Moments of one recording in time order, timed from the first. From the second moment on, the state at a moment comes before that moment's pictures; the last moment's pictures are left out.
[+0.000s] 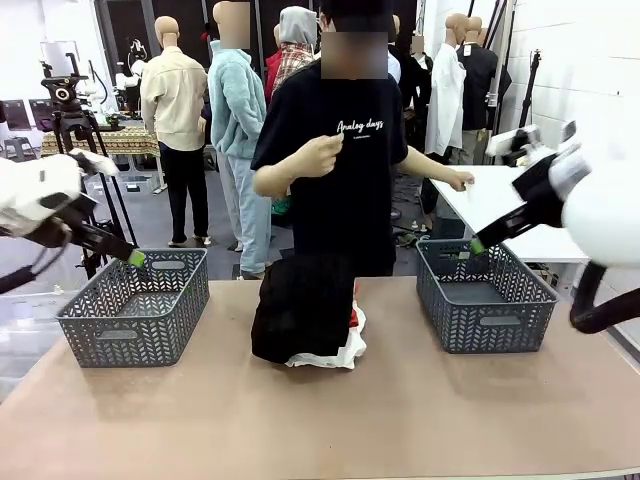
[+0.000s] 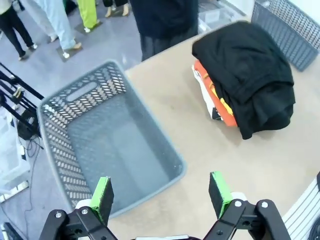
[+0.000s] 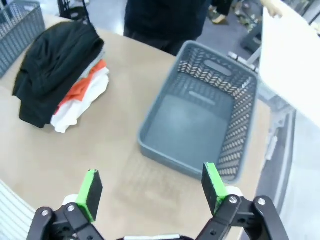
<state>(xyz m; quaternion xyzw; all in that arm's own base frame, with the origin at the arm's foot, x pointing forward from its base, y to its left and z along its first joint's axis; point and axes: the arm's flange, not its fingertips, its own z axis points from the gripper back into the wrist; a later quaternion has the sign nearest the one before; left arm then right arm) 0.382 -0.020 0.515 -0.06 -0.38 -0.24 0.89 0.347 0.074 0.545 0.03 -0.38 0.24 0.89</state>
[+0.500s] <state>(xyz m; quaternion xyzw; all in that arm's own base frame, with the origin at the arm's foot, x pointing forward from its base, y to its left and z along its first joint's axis) 0.374 -0.003 0.523 -0.09 -0.38 -0.24 0.89 0.342 0.040 0.559 0.05 -0.40 0.21 0.89</state>
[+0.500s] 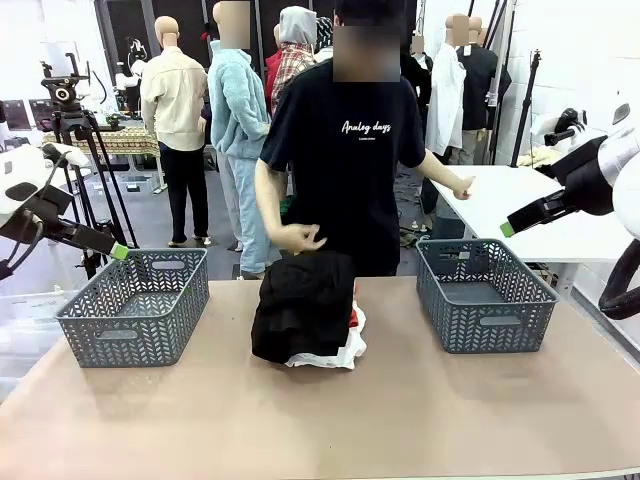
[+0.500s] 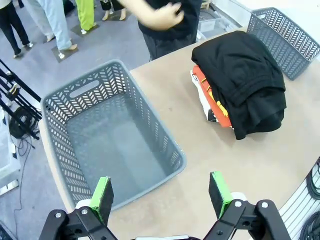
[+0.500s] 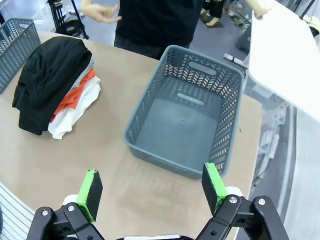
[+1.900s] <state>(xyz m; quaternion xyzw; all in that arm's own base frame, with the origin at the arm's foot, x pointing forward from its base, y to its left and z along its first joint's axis) 0.373 -0.002 0.523 -0.09 -0.38 -0.23 0.89 0.341 0.040 0.560 0.04 -0.40 0.21 0.89</state>
